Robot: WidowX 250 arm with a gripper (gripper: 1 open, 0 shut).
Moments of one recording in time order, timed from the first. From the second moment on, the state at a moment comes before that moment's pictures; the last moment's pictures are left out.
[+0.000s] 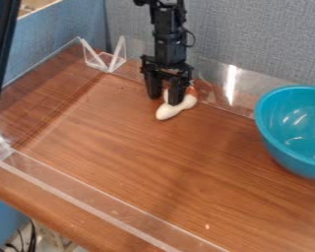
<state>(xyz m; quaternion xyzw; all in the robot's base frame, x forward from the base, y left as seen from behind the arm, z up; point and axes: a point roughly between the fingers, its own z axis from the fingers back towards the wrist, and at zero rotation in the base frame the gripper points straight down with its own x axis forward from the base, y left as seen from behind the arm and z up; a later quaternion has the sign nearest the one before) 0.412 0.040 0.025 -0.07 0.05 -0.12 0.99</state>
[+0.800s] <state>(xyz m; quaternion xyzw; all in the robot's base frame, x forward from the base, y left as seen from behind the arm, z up) 0.401 0.027 0.034 -0.09 0.05 -0.05 0.99</state>
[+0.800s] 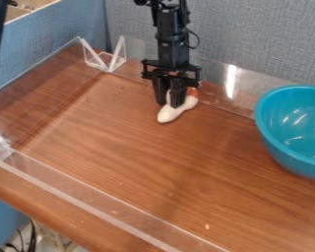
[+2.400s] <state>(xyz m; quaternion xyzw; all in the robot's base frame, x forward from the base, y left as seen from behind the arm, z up) 0.408 -0.031 0.145 -0.10 -0.03 -0.22 0.97</state>
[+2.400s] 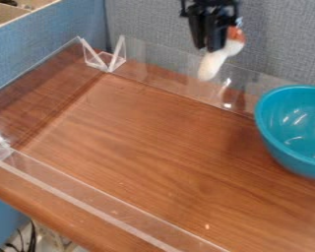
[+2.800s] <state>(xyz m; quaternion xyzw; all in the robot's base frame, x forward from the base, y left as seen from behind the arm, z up) 0.404 -0.098 0.175 -0.11 -0.05 -0.33 0.94</state>
